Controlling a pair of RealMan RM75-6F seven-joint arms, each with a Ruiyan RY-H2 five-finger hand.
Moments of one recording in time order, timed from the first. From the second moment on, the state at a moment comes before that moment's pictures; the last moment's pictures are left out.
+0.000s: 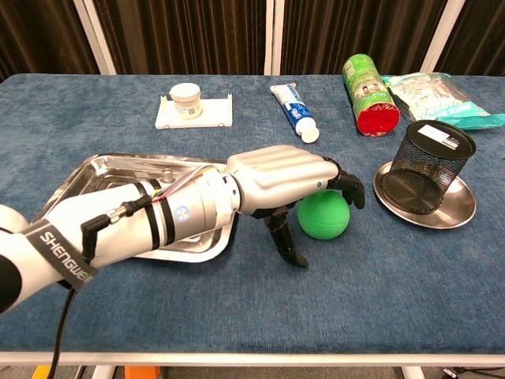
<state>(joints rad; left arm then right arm) -0.95 -1.93 -0.17 -1.26 1.50 0.80 0.16 0.18 -1.07 0.20 -1.60 -1.29 1.43 0.29</state>
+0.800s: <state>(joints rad) -0.96 -1.93 -0.14 -1.23 1.52 0.88 0.10 0.17 -1.08 0.22 -1.60 -1.30 1.41 0.28</state>
